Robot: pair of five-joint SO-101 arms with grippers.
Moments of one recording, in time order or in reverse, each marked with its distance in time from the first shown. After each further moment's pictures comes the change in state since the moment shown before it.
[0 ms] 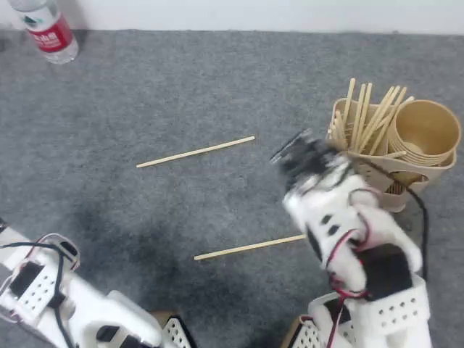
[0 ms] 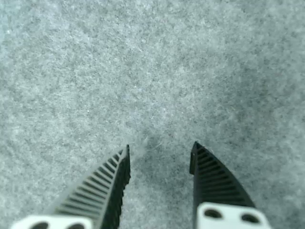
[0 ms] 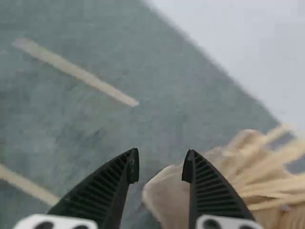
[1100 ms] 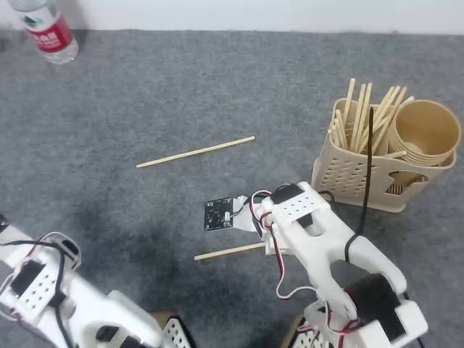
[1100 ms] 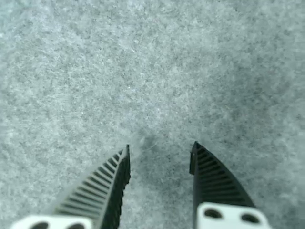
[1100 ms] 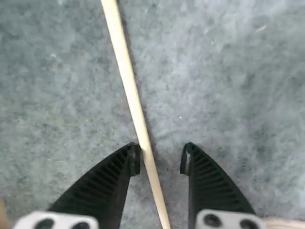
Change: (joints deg) left arm 1.1 0.0 0.0 0.0 0.0; right arm -5.8 53.7 13.6 -18.0 32.1
